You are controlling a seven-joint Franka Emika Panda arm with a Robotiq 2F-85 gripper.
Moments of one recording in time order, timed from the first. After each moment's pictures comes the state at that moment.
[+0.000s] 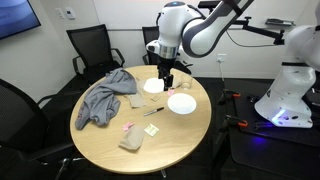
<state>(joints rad) 0.13 0.14 0.02 -2.33 -0.07 2.63 -0.38</state>
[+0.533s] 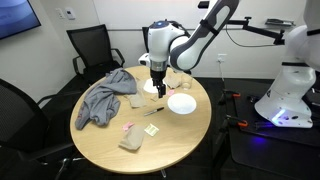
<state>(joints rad) 0.11 0.35 0.02 -2.18 -0.18 2.63 -0.36</state>
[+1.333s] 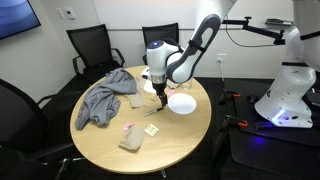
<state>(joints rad) 0.09 0.53 0.02 -2.11 -0.20 2.64 -0.36</state>
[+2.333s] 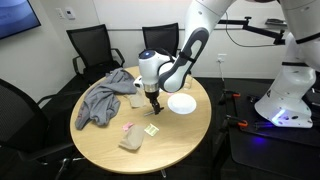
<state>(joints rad) 0.09 0.68 0.07 -1.96 -0.20 2.64 -0.34</state>
